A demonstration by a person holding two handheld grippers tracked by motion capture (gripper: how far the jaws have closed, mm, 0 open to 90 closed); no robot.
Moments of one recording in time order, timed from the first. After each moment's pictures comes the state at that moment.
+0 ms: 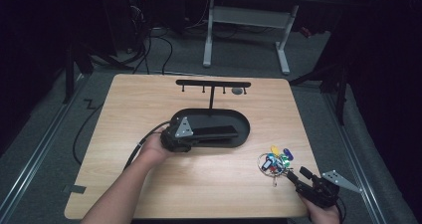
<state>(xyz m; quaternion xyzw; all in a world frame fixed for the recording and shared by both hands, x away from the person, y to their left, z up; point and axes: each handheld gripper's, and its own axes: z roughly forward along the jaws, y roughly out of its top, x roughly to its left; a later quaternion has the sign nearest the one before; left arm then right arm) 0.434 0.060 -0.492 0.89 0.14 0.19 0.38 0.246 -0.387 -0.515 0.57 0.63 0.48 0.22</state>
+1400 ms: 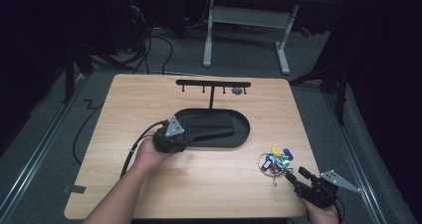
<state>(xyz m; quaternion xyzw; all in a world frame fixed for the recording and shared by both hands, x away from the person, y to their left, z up) 0.425 0.083 -0.489 0.86 0.23 0.19 0.41 0.246 -0.383 -0.515 0.56 0.64 0.48 0.22</state>
